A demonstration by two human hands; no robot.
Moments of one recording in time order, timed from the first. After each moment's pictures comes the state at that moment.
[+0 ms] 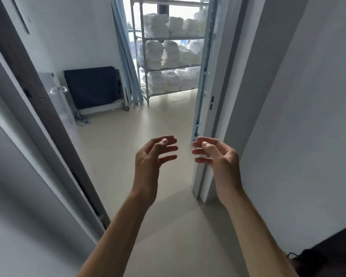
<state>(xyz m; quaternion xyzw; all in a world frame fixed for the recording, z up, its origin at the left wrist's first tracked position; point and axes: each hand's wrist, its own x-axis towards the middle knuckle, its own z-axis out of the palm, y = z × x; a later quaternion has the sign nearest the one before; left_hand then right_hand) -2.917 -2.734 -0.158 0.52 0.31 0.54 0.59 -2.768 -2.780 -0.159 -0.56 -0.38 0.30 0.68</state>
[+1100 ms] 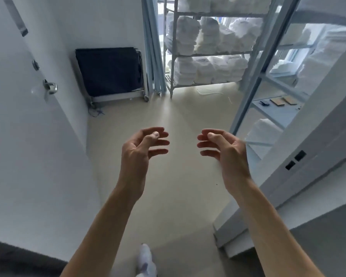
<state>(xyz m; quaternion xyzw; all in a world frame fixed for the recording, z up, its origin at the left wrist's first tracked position) -2.871 -2.211 -0.183 0.46 0.42 0.57 0.54 -2.688 -2.226 -0.184 -0.53 -0.40 0.41 0.62</state>
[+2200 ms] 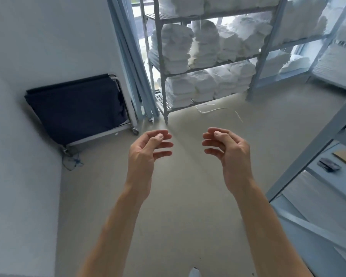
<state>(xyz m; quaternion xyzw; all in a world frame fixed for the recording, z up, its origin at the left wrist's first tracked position) -2.707 -1.452 -0.196 0.48 0.40 0.54 0.57 -2.528 -1.484 -0.207 -0.49 -0.29 0.42 0.71</state>
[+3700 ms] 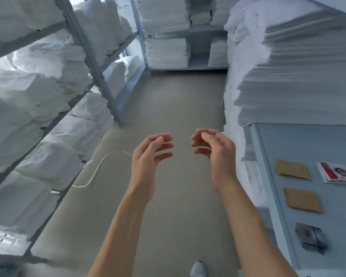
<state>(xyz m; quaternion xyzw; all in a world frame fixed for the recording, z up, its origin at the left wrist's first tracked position) -1.971 -0.904 -0.228 0.61 0.15 0.19 0.76 -1.907 -1.043 -0.235 -0.57 -0.01 0.05 0.82</state>
